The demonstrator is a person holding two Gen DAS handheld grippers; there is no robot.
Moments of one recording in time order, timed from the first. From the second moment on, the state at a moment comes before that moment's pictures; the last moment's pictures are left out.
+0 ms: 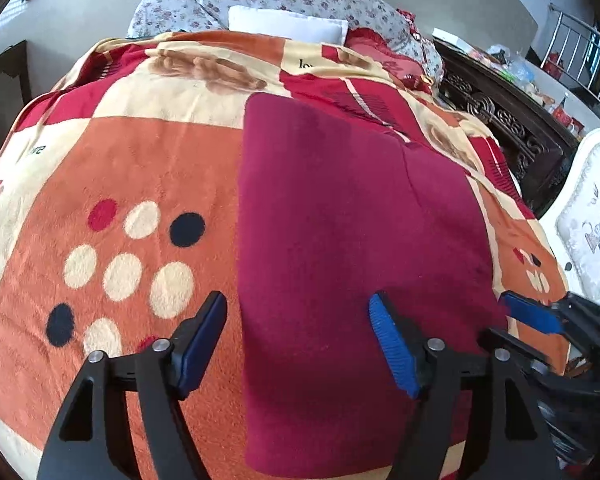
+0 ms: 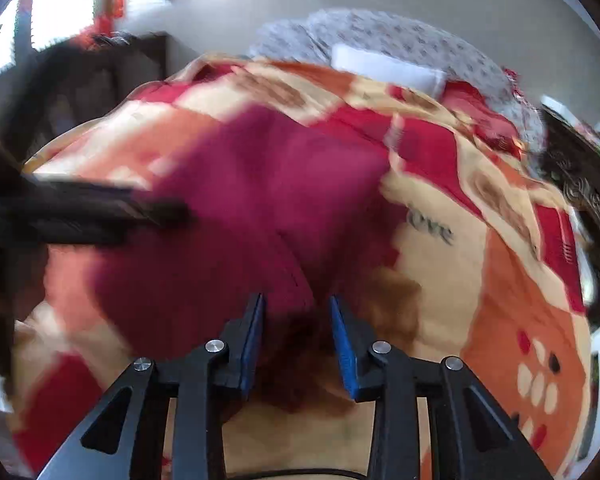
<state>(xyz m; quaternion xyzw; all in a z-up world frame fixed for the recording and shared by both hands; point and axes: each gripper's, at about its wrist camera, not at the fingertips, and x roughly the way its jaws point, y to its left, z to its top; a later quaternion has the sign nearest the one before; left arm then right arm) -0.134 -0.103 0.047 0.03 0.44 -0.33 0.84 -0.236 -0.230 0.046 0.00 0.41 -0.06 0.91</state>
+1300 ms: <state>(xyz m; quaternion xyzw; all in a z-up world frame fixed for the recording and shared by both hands) -0.219 -0.068 0.108 0.05 0.31 -0.25 0.92 -0.300 -0.216 0.109 0.11 0.30 -0.15 0.94</state>
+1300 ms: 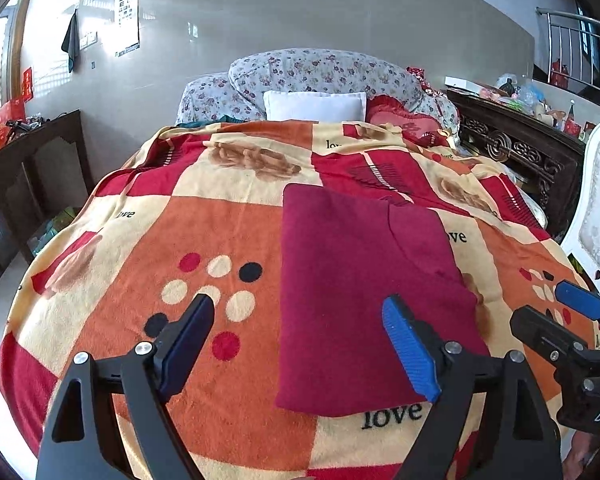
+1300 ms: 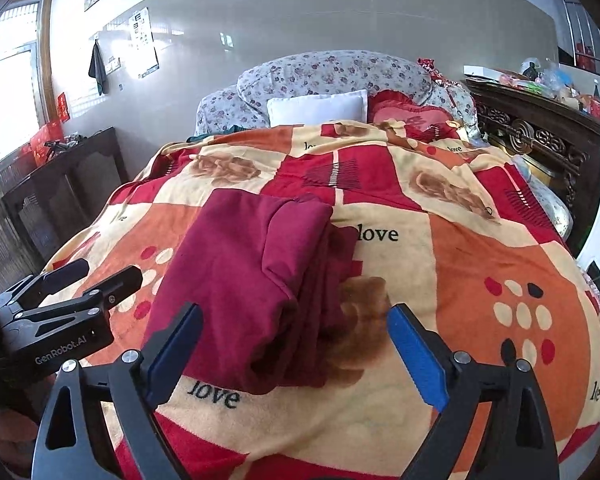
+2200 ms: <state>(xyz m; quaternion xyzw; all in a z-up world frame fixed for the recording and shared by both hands) -0.216 -0.068 0.106 0.06 0.31 -0.25 0.92 -0.292 -0.216 0.099 0.11 0.32 -0.14 0.93</state>
